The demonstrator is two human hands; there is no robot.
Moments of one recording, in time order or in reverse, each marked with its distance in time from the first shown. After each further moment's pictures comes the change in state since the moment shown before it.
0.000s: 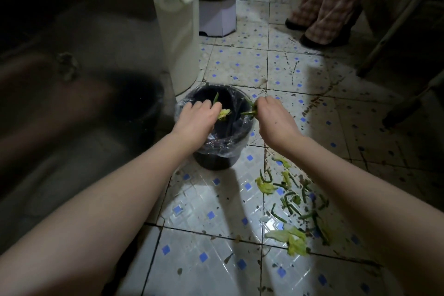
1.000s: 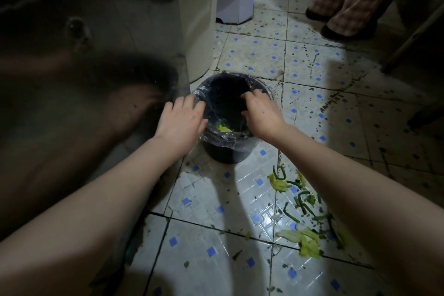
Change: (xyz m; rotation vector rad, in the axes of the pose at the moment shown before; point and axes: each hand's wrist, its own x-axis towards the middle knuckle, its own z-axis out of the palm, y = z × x) left_hand -0.040 -0.043 0.027 0.010 -0.016 -0.141; right_hand 0.036 -0.041 0.047 0.063 -0.138 -0.023
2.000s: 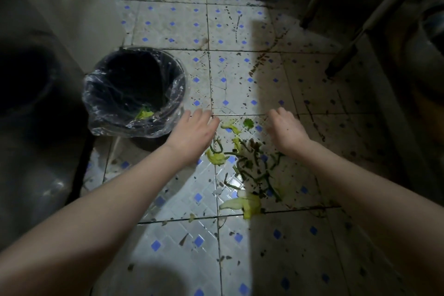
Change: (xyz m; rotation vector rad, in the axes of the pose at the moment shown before) left_hand 0.024 0.178 0.056 0.070 -0.090 0.537; right_hand -0.144 0.183 0.007 -0.083 -0.213 0.432
